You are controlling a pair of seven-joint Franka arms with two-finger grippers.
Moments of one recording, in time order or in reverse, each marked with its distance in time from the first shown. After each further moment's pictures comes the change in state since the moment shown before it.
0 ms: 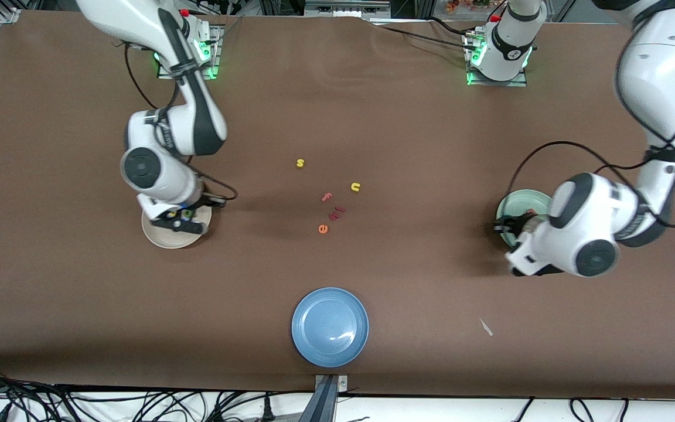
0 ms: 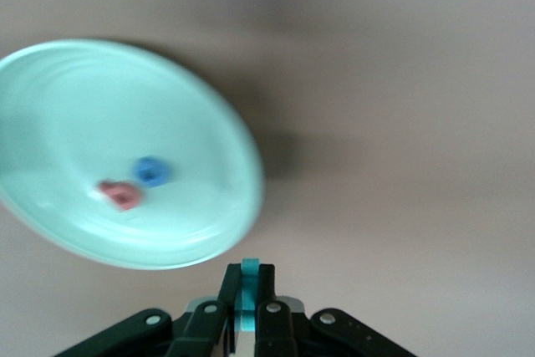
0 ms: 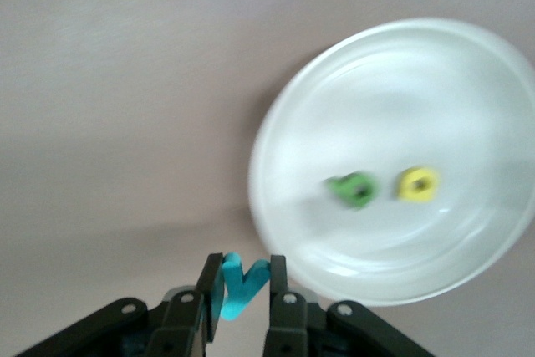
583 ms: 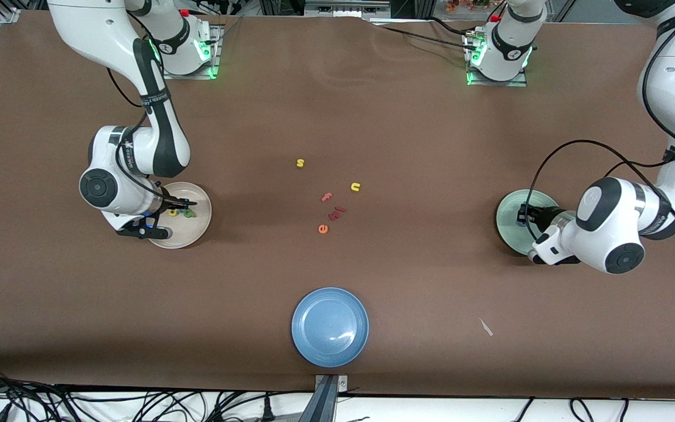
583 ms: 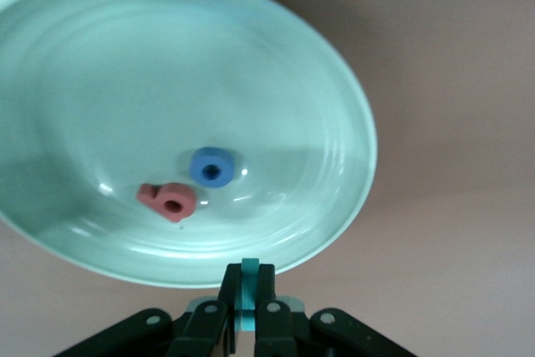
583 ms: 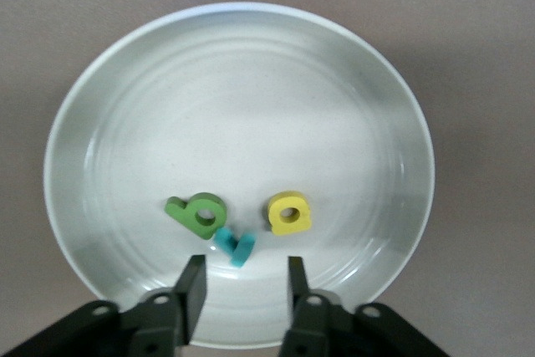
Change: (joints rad) left arm 0.105 0.021 -0.001 -0.125 0.012 0.068 0.128; right arm -0.094 0.066 -0.029 -0.036 0.000 -0.002 -0.184
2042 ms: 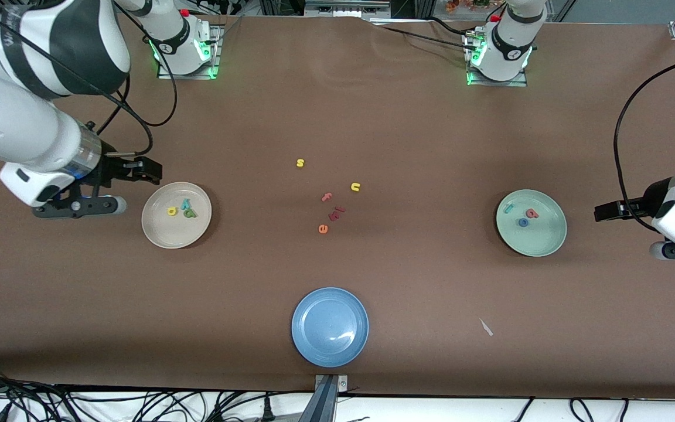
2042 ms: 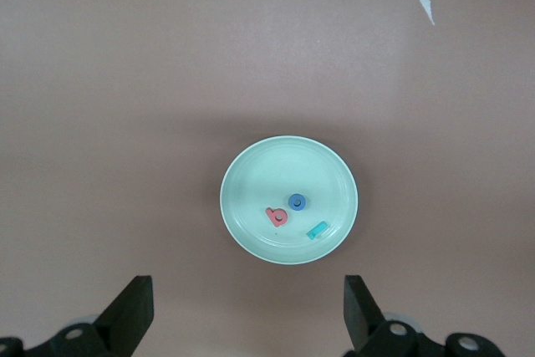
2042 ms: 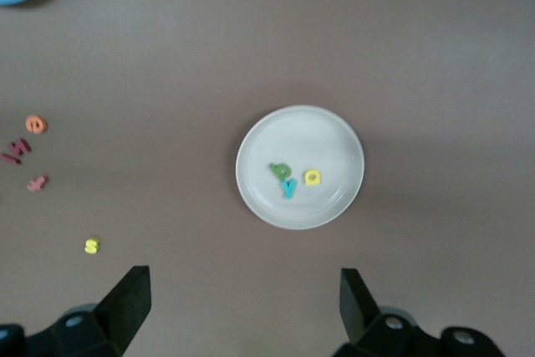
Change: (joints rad) left arm 0.028 -0.353 -0.029 0.229 0.000 -0.084 0.028; right arm -0.007 -0.165 0.010 0.662 -0.109 -0.648 -0.005
